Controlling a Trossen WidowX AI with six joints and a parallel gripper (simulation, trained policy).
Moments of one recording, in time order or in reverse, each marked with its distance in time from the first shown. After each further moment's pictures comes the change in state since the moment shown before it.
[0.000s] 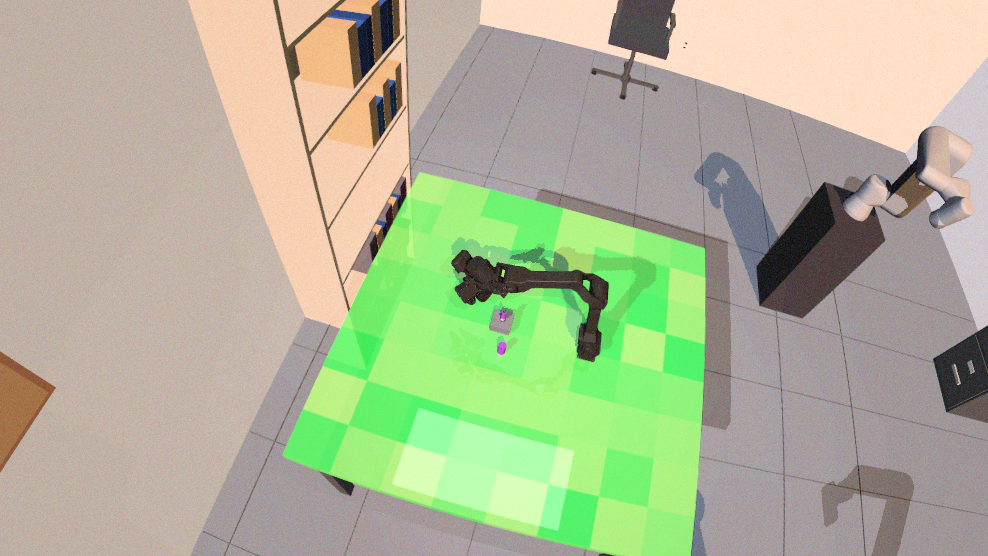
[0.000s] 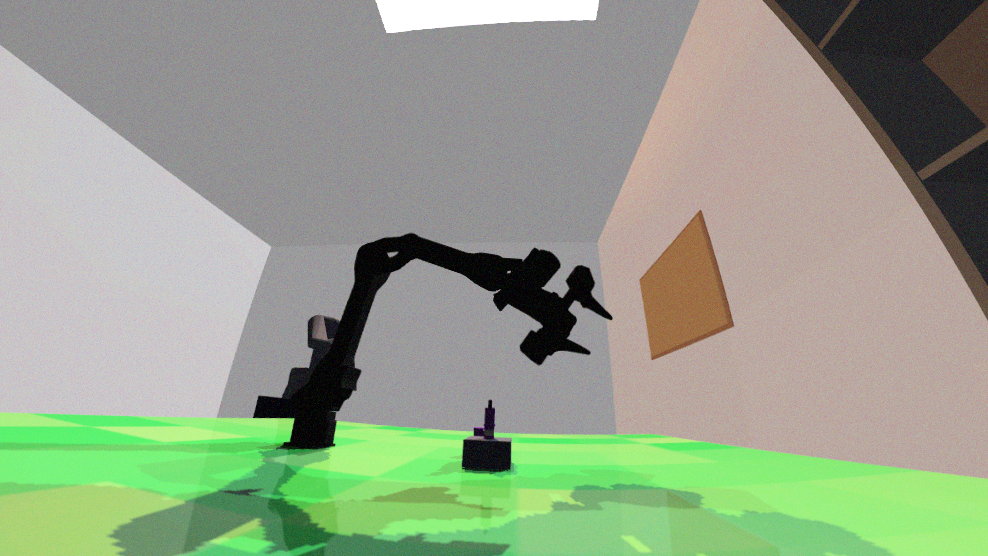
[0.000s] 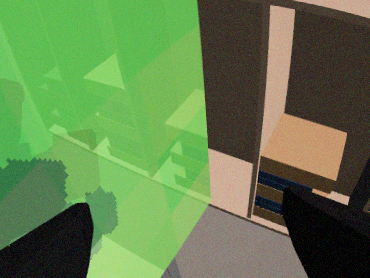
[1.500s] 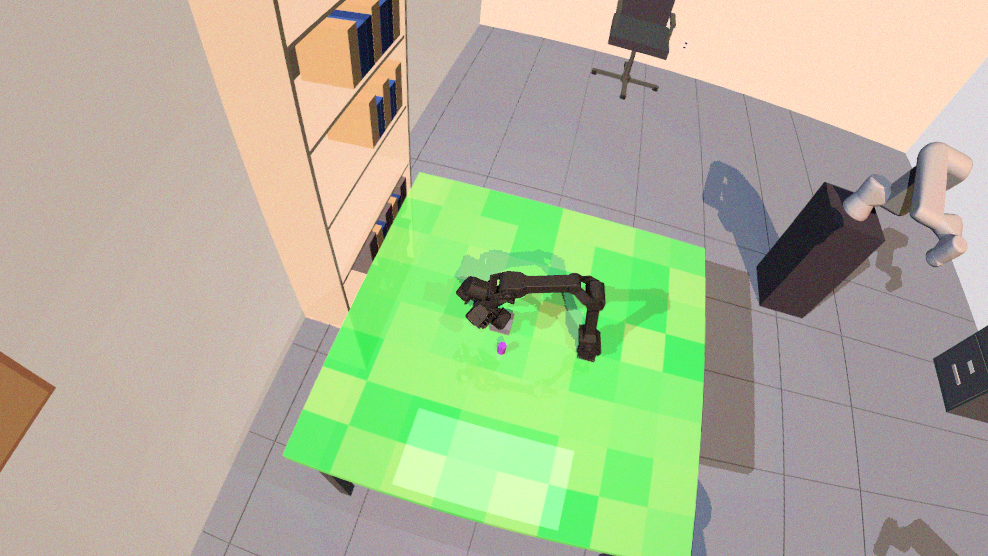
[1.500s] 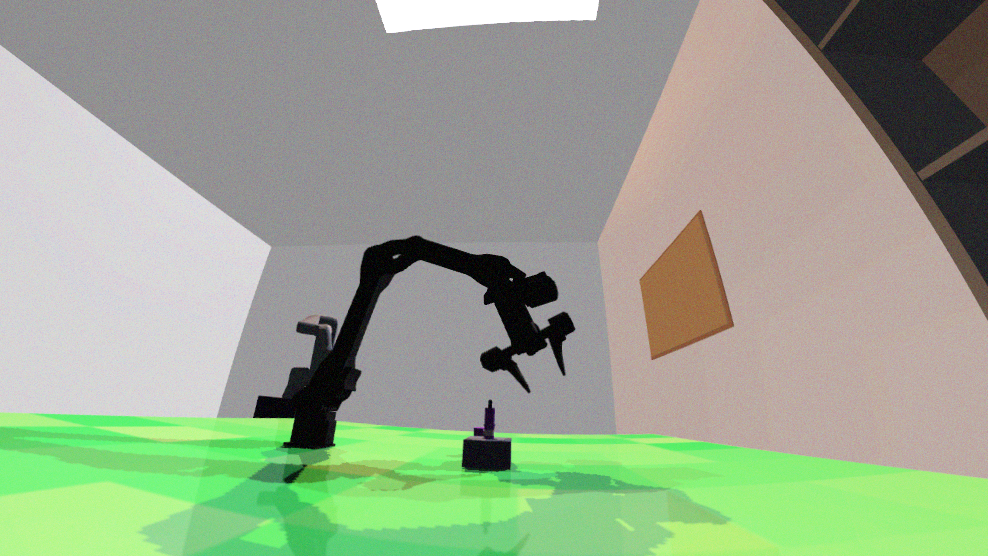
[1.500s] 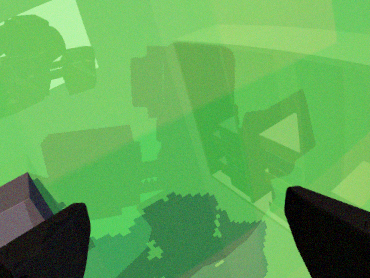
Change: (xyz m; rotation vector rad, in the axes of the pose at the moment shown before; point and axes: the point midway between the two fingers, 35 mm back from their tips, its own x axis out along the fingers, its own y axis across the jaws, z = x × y) arm -0.051 0.094 0.052 -0.012 -0.194 0.521
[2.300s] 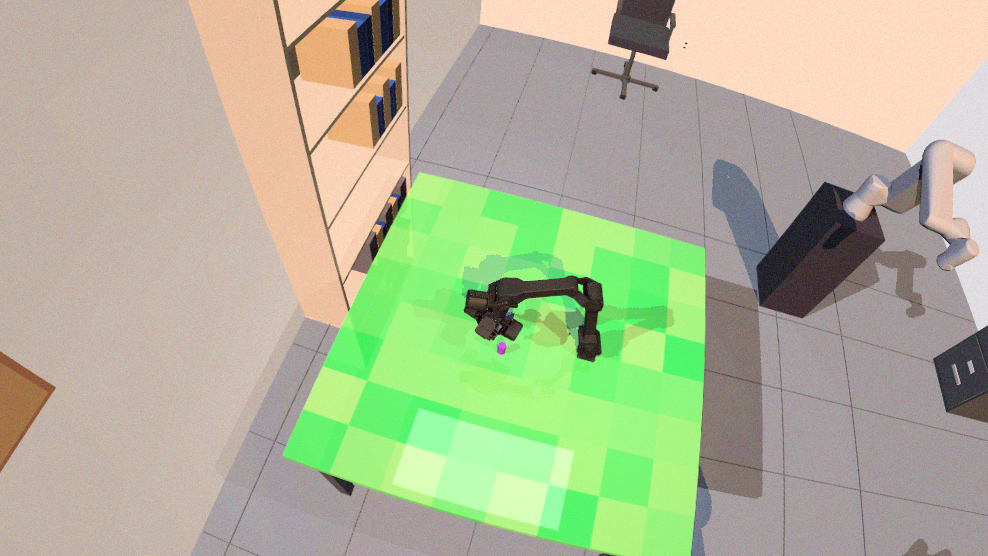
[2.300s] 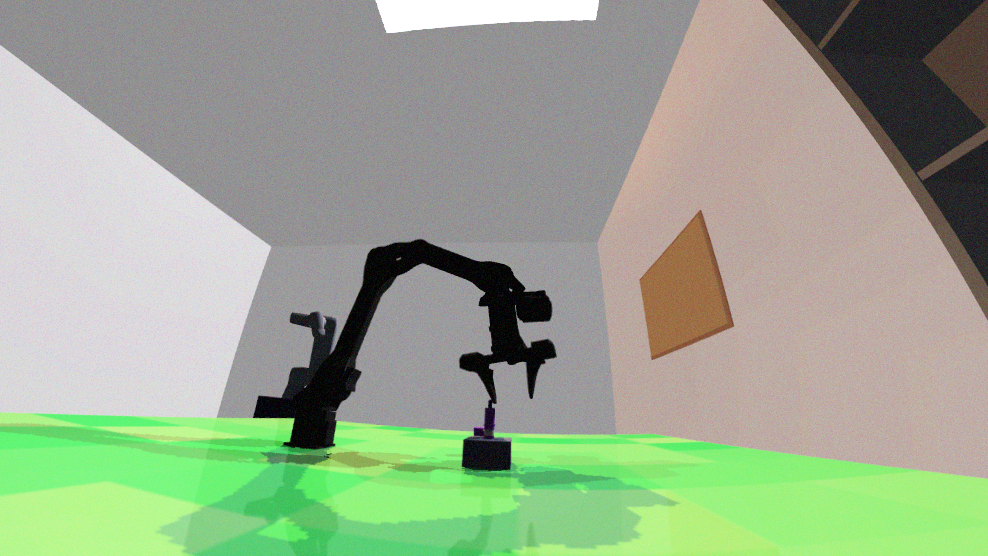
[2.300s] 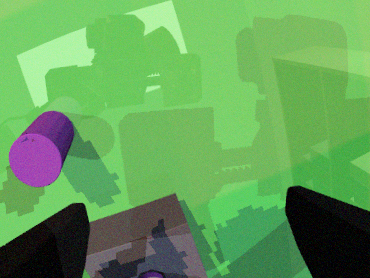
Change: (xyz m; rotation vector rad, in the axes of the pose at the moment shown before) arm -0.001 0.065 0.018 -0.025 -0.052 0.291
